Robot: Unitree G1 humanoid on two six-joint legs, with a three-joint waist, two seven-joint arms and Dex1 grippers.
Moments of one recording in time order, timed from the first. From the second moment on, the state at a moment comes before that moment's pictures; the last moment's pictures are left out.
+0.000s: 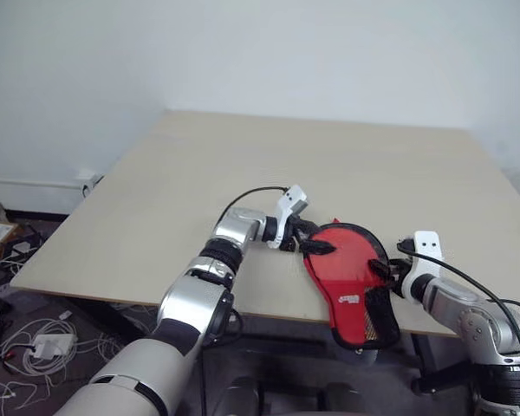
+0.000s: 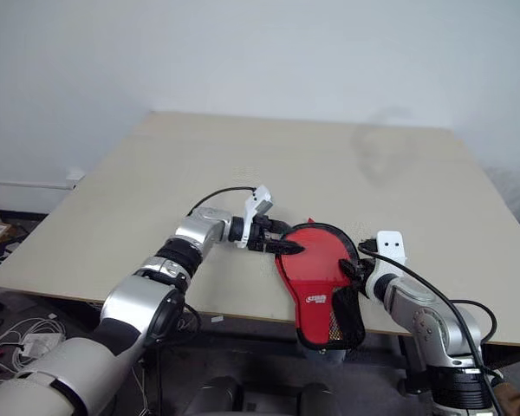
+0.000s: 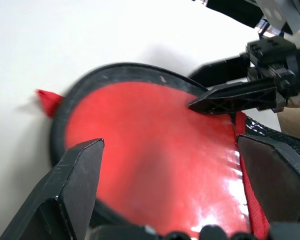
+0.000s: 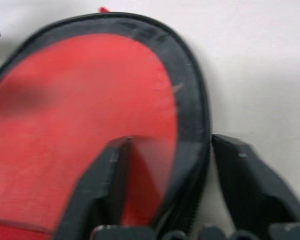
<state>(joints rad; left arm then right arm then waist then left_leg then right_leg) -1.02 0.10 -0.09 1.08 -0.03 0.30 -1.20 -0.12 -0.44 -0.11 -0.24 0.62 0.94 0.11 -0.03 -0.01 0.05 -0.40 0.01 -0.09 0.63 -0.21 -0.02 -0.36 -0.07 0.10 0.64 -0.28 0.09</state>
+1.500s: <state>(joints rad) -0.83 0.13 -0.14 0.81 -0.13 0.52 -1.24 -0.45 -0.18 -0.50 0.17 0.43 0.71 -0.29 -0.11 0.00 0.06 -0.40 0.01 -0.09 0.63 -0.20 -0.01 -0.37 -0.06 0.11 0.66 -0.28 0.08</state>
